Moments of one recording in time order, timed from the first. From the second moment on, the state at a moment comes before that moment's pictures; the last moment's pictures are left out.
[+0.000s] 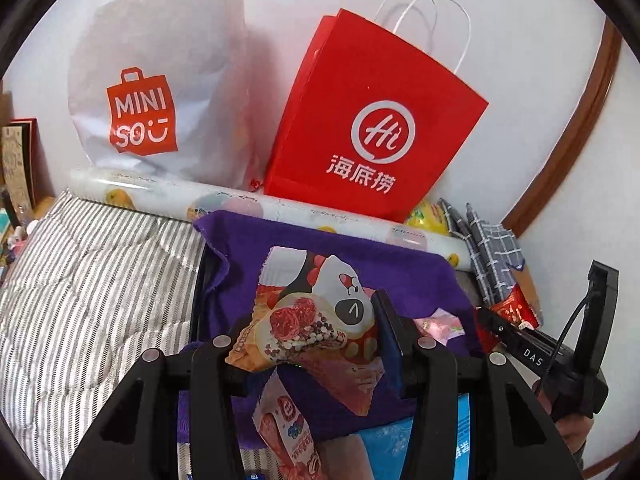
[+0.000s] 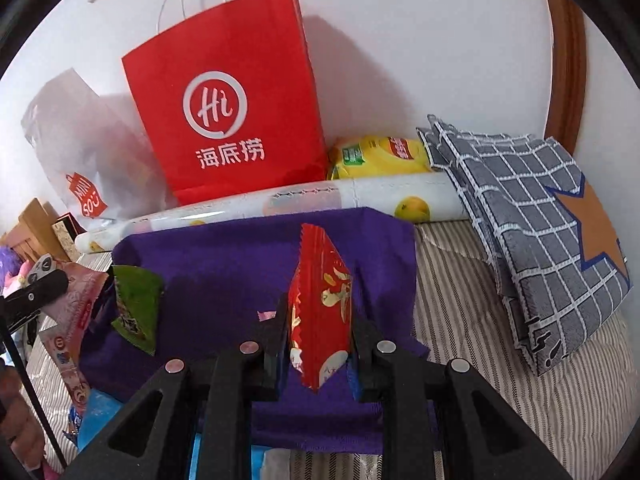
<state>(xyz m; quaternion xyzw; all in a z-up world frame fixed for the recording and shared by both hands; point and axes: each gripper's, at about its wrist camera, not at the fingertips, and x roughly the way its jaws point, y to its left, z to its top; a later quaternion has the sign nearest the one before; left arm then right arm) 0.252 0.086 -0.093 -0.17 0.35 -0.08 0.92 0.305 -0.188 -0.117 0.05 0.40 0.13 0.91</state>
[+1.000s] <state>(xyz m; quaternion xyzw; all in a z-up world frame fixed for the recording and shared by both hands) 0.261 0.080 -0.109 -0.14 0.38 -0.07 0.91 0.303 -0.174 -0.124 0.03 0.41 0.13 0.90</state>
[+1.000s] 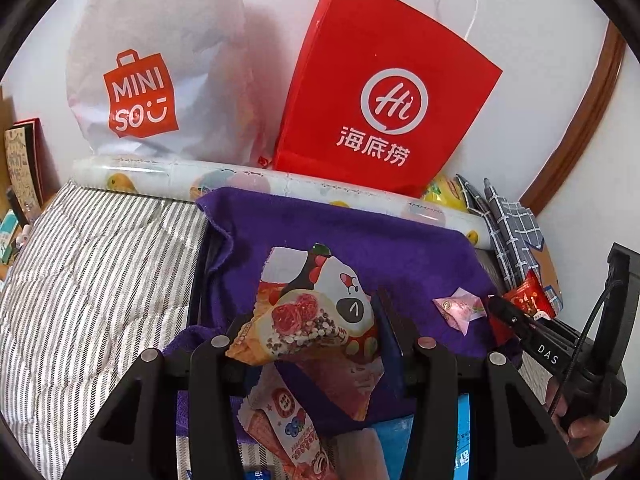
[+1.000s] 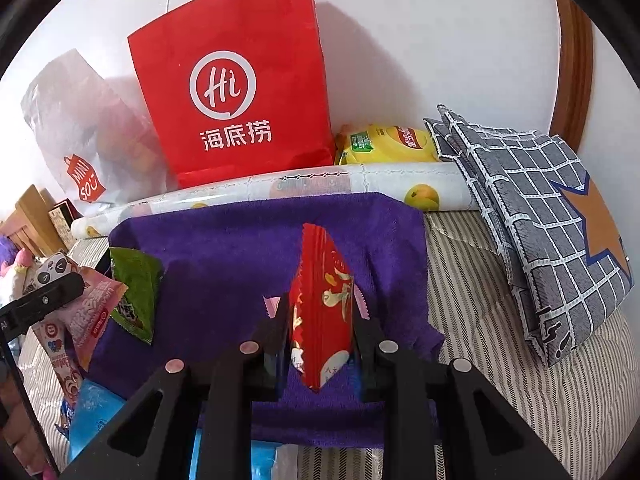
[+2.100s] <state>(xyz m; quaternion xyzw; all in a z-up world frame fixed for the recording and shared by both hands) 0.264 0.081 -0.112 -0.15 0.39 -0.07 0.91 0.299 -0.178 -0.113 0.03 0.38 0.12 0.92</state>
